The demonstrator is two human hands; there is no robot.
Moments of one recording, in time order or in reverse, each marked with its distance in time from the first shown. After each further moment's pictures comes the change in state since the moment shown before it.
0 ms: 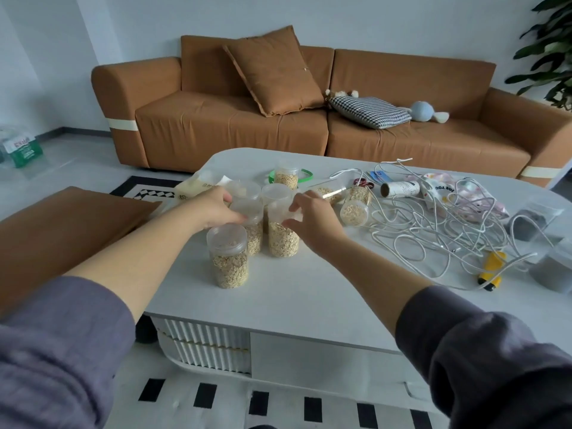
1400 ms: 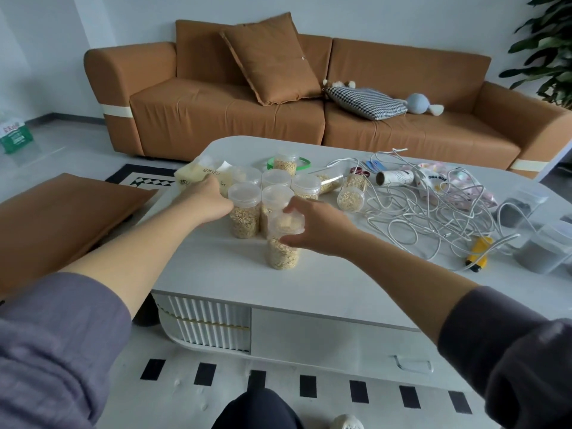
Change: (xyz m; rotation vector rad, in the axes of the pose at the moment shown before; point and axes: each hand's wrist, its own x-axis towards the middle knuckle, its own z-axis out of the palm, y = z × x) left_hand -0.022 -0.013 0.005 0.179 0.161 -0.053; right_hand -0.040 -0.008 -0.022 -0.188 -0.256 -0.080
